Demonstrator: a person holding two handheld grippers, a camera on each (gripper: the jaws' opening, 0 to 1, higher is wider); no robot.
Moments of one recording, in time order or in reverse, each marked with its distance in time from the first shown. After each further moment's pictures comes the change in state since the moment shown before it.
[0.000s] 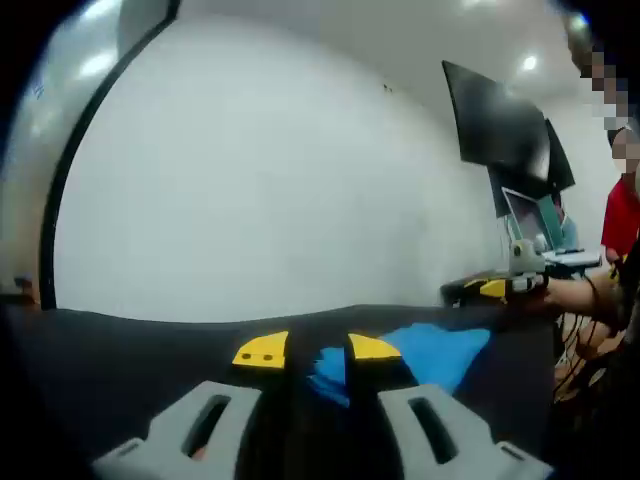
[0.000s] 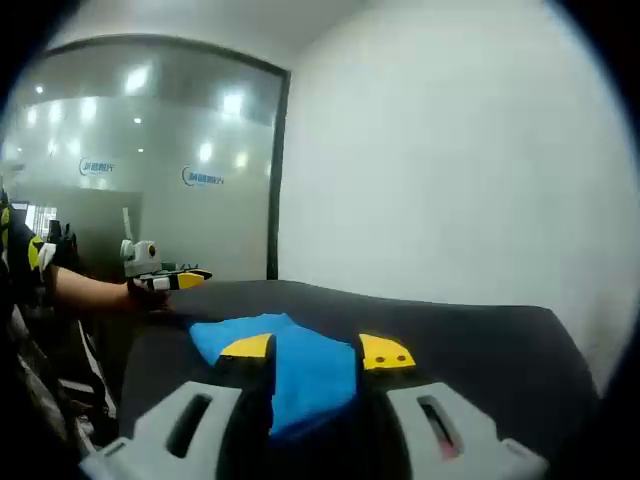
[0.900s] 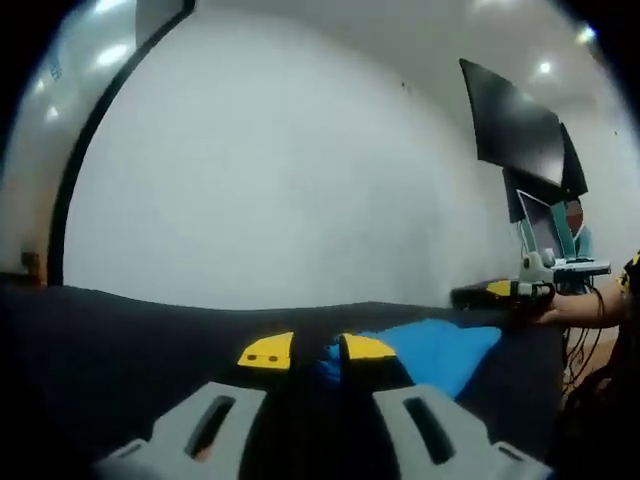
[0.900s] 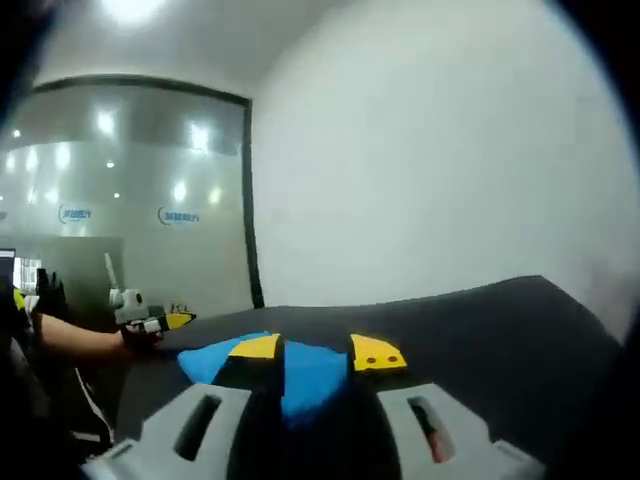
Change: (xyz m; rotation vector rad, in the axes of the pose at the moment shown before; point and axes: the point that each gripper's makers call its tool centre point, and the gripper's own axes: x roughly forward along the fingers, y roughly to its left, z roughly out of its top) left arm -0.007 0.003 -0.013 -0.106 -0.034 0.031; right arm -0.024 -0.048 -0.004 0.113 -0.117 -0.155
